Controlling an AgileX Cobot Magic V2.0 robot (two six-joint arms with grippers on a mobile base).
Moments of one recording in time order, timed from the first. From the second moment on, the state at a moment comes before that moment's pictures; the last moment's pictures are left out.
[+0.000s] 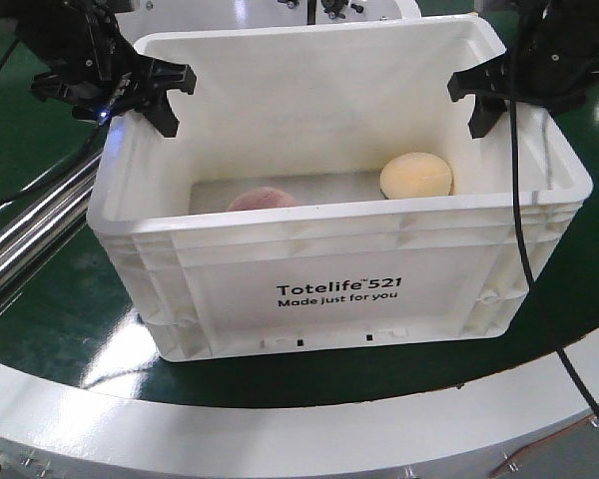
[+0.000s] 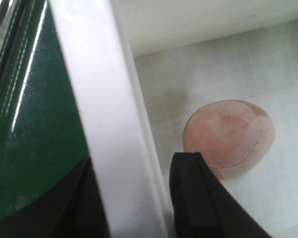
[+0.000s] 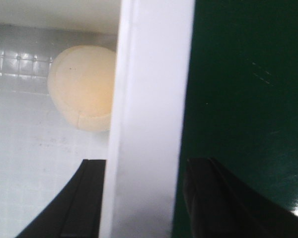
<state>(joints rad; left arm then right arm) -0.22 1.87 -1.83 -0.17 1.21 -0.06 0.14 1.86 -1.81 0.00 1.28 0.00</state>
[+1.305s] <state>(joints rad) -0.22 1.62 -1.82 -0.16 1.19 -0.05 0.14 1.64 -1.81 0.12 1.29 0.00</state>
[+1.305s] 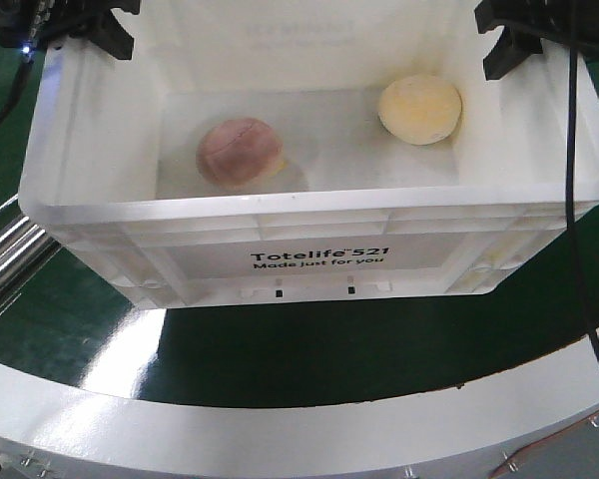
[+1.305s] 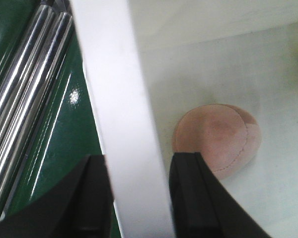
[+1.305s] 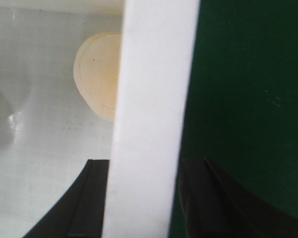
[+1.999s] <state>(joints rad) -0.21 1.57 -1.82 -0.16 1.18 -0.05 0.14 1.61 -1.81 0.17 1.29 -0.02</state>
